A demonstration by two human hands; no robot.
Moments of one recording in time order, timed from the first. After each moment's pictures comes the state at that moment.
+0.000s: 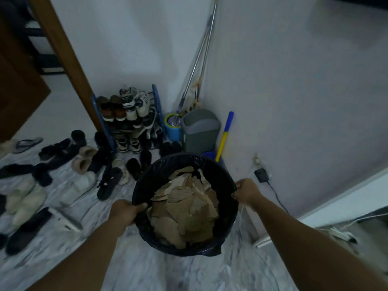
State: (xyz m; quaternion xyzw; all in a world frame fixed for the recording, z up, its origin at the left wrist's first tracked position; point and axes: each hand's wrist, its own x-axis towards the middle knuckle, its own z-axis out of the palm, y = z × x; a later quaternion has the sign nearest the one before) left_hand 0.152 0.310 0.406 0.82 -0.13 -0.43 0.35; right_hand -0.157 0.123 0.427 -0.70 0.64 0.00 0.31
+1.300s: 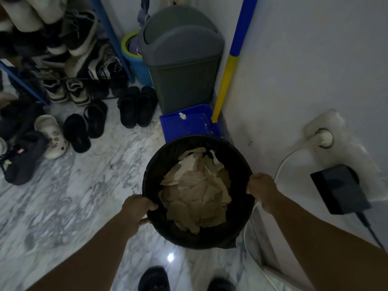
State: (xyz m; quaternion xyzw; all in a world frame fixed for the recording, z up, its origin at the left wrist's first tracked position) left_hand 0.066 -0.014 -0.011 0.77 0.04 -0.55 0.31; right_hand -0.212 -0.185 -0.027 -0.48 0.72 -0.02 0.50
